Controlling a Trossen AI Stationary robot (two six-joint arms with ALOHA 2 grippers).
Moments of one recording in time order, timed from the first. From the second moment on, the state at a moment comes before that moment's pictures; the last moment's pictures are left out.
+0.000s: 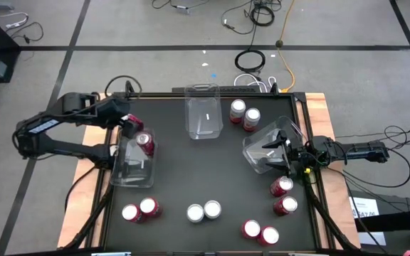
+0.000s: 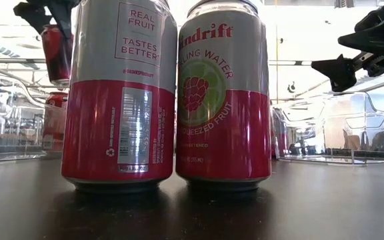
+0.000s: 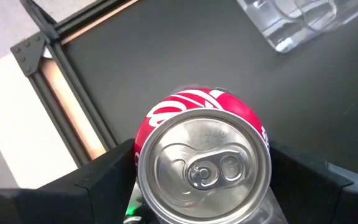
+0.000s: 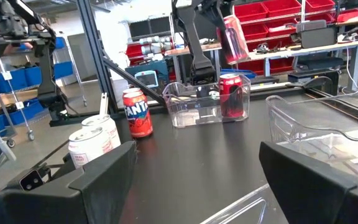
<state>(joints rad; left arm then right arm) 0.27 0.98 1.35 -1.57 -0.26 -0.72 0.08 0.00 0.01 0.03 0.00 0.17</state>
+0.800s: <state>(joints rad) 0.27 0.85 1.10 -1.57 -0.24 -1.09 0.08 0.00 0.01 0.03 0.00 0.17</state>
